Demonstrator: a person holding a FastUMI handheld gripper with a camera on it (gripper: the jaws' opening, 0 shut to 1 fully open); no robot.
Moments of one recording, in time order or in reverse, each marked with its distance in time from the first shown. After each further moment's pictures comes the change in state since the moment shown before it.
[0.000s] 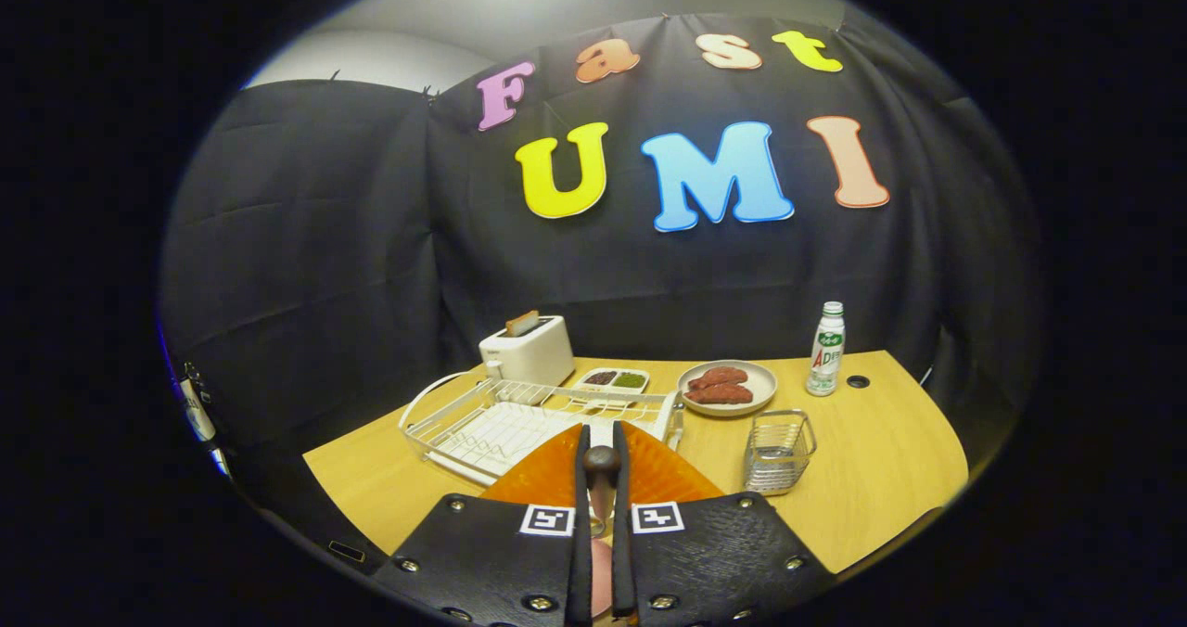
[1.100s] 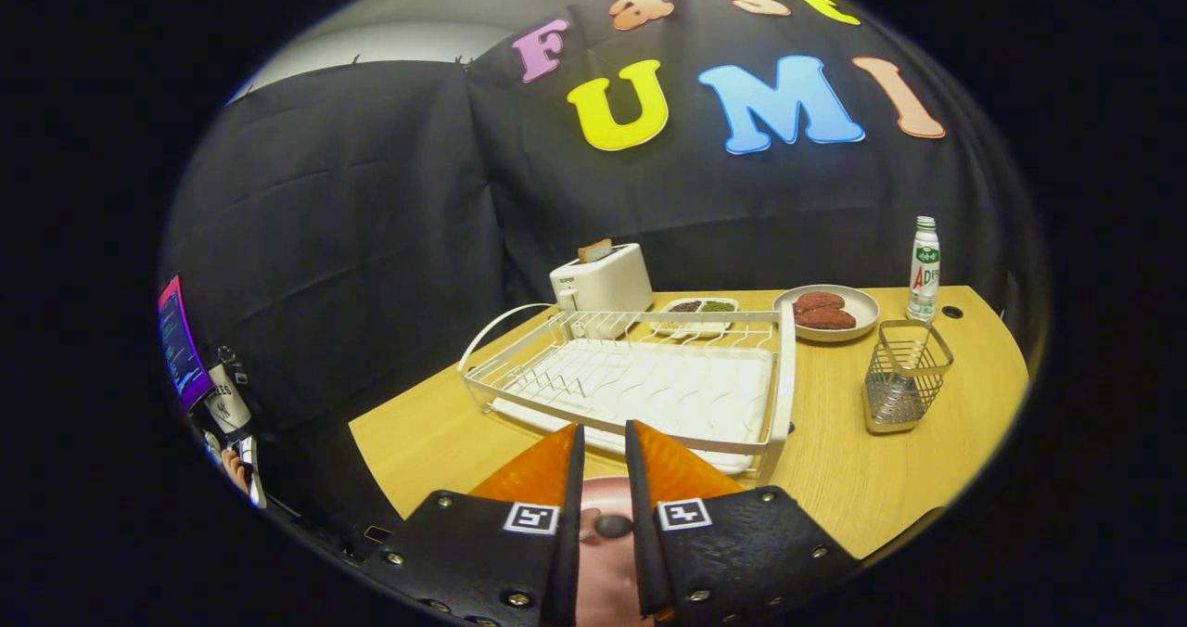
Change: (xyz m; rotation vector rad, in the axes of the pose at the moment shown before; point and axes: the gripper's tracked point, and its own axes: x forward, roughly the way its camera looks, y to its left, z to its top) arm 0.041 0.044 -0.086 0.044 0.132 0.126
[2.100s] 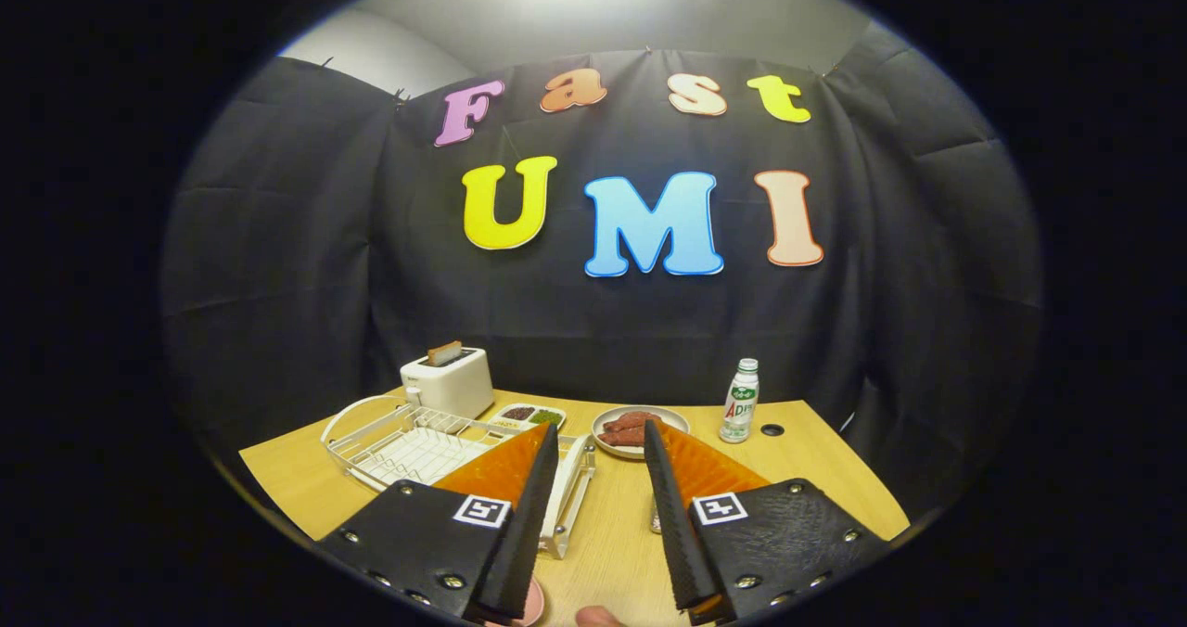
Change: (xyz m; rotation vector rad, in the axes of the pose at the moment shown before) arm -0.099 -0.109 0.153 -0.134 -0.280 -0.452
